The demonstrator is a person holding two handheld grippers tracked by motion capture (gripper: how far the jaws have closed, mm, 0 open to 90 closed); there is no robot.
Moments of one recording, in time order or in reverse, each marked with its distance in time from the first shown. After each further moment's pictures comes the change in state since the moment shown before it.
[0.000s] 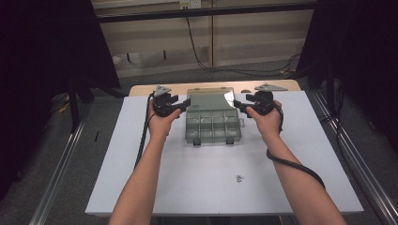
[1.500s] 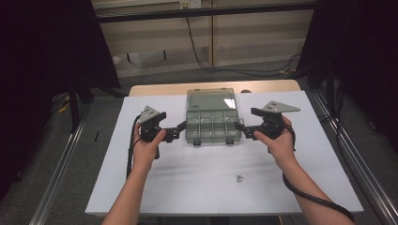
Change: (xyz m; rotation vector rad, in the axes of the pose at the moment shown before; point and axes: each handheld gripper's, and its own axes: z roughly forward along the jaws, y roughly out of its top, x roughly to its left) left arm -0.023 -0.038 -0.081 -0.065 -0.083 0.023; right arm 0.043 -0.026 -0.070 -0.051 0.137 -0.103
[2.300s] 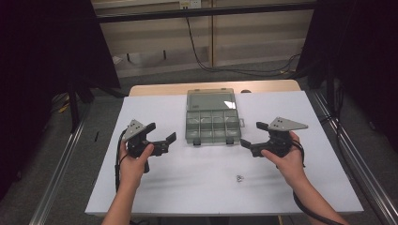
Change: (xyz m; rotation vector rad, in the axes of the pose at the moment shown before) left arm -0.005 -0.021 -0.048 -0.033 0.019 0.005; right arm 0.018 -0.030 -0.034 0.030 0.017 -0.051
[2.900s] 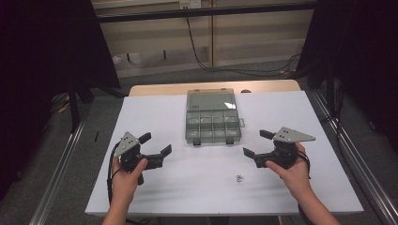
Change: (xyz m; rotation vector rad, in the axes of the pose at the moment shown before) left arm -0.009 -0.020 -0.033 -0.020 -0.022 0.031; right arm 0.018 -0.013 -0.024 -0.021 0.005 0.007
